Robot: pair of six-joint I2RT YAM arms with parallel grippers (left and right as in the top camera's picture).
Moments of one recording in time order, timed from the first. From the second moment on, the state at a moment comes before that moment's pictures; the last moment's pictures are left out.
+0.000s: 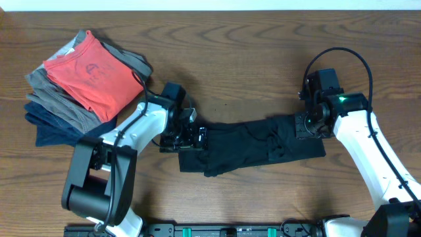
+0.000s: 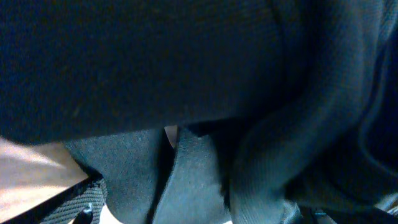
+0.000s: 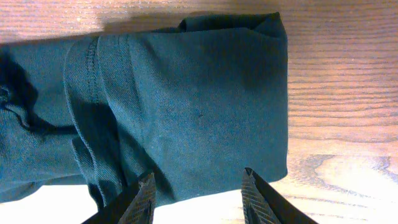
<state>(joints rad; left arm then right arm) -0.32 1.77 0.99 -0.83 0.42 -0.23 0.16 1.48 1.08 -1.01 0.02 0.15</state>
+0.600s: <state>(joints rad) -0.26 1.78 1.02 -0.98 0.40 -0.22 0.15 1.48 1.08 -1.02 0.05 0.16</state>
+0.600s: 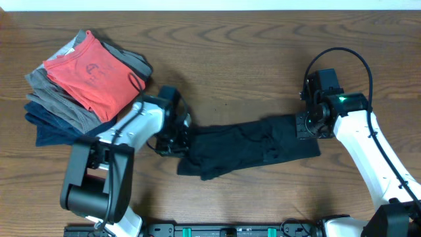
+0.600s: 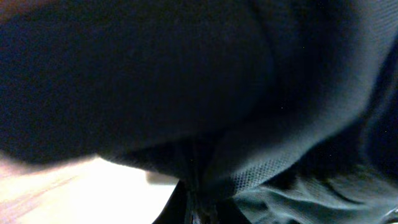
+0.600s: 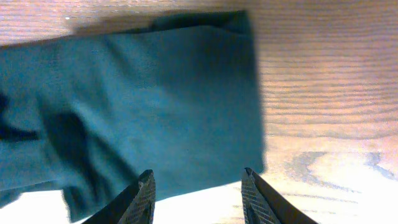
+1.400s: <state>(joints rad) -0.44 1.73 1.49 -1.19 0.33 -0.34 0.03 1.48 1.08 -1.04 0.10 0.18</state>
